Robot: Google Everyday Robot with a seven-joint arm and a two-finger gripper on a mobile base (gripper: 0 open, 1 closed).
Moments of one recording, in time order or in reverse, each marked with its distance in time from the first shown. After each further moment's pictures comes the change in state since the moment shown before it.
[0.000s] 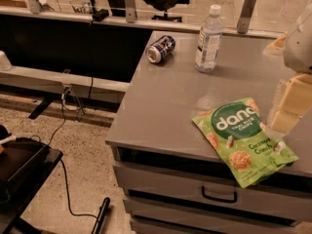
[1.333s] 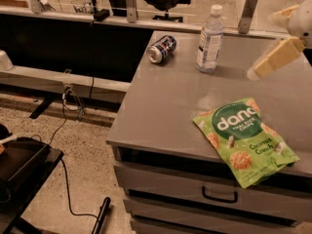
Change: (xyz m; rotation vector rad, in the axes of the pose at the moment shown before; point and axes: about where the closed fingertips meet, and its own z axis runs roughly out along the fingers) arm -0.002 -0.143 0.025 0.156 -0.465 0.170
